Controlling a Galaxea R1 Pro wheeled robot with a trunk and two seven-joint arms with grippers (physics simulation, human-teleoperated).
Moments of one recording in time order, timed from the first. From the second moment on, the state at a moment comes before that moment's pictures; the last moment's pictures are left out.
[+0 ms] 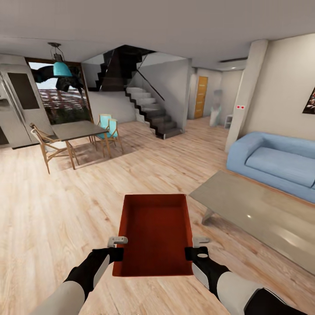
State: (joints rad) left arm -0.62 -0.04 -0.01 -0.50 0.03 0.39 -0.01; right arm -0.75 0.10 0.63 -0.14 -0.55 -0.02 -0.26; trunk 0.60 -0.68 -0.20
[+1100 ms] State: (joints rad) left arm -0.62 -0.04 -0.01 -0.48 0.05 0.33 -0.01; right arm -0.75 0.10 0.63 -0.14 -0.52 -0.04 -0.27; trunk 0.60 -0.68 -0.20
